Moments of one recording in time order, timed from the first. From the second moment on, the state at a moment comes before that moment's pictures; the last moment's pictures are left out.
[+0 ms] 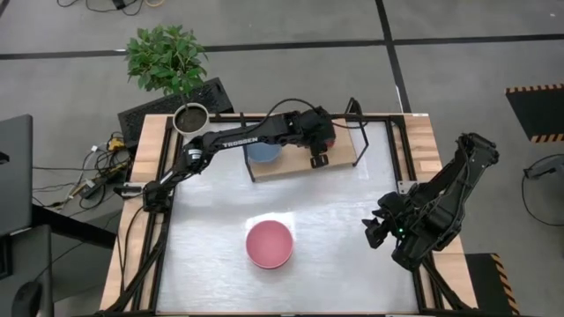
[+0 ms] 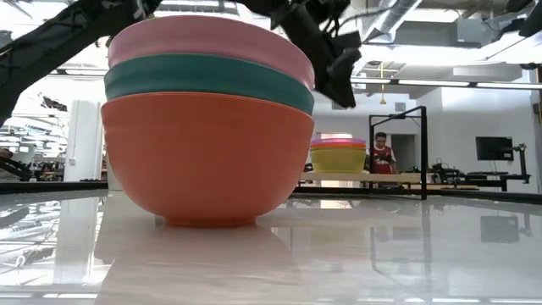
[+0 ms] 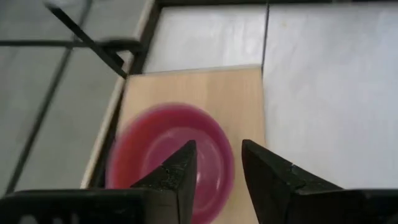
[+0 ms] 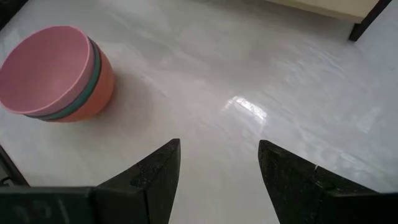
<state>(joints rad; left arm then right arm) 0.24 2.32 2.35 -0.78 -0.17 0.18 0.89 1.28 1.21 -1.40 0.67 1.83</state>
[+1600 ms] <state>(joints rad) 0.33 2.21 2.08 -1.04 -0.27 -0.25 0.90 1.28 1.21 -1.40 0.67 1.82</state>
